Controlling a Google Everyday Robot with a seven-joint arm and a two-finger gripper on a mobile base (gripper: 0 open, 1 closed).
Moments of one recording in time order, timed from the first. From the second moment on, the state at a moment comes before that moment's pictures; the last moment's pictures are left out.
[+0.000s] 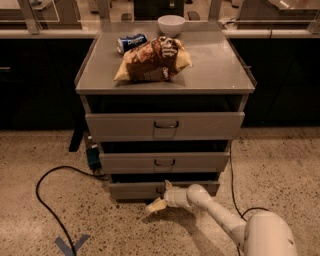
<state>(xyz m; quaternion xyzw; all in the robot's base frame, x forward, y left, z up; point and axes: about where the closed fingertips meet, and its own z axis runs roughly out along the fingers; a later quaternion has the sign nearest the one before) 0.665 0.006 0.207 -0.40 0.79 0.29 0.38</state>
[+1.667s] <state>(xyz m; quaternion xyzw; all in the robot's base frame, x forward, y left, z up) 0.691 -0.024 0.197 -0.36 0.80 0.24 0.42</state>
